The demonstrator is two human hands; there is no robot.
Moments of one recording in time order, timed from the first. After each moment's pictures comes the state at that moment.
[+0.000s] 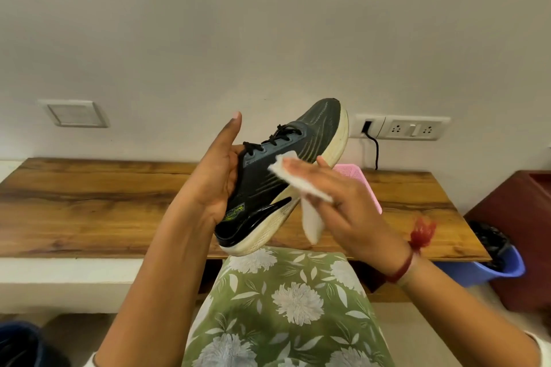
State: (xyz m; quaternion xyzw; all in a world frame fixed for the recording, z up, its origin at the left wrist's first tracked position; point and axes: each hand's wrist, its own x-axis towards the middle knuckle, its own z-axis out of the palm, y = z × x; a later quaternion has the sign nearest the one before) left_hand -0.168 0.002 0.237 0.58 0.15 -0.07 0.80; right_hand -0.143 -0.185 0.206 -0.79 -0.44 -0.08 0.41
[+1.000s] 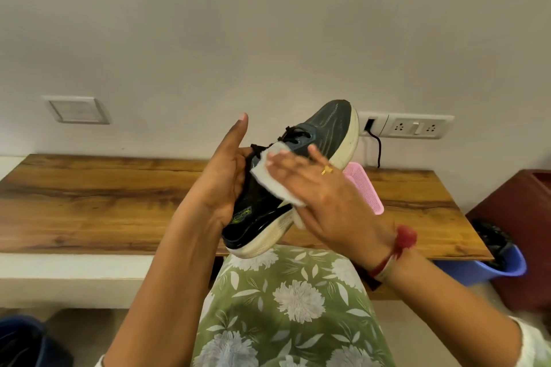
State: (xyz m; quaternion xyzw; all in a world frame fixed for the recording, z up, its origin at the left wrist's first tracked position) left_hand -0.167 0.000 0.230 0.58 0.15 -0.06 0.80; right_hand -0.137 -0.168 0.205 -0.83 -0.49 -0.19 0.17
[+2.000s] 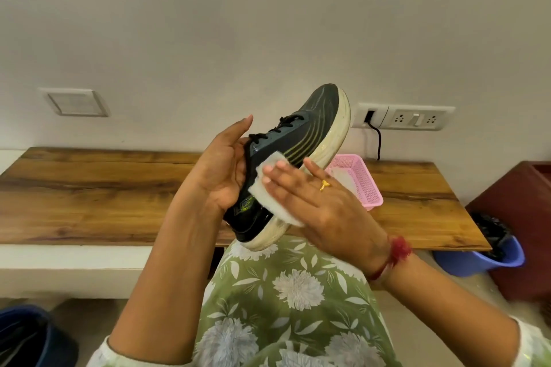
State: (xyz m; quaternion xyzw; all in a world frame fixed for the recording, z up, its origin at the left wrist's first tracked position) left_hand -0.164 0.000 0.234 0.51 0.17 -0.09 0.84; right_hand -0.145 -0.179 0.184 -0.79 -0.55 -0.25 0.11
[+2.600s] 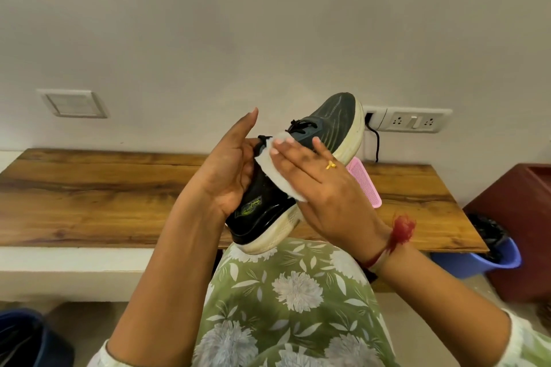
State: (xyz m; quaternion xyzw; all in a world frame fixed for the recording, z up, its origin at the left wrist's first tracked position) left_hand -0.161 0.000 0.226 0.54 0.11 -0.10 0.83; right_hand -0.141 -0.171 0.199 -0.81 -0.50 -0.27 0.15
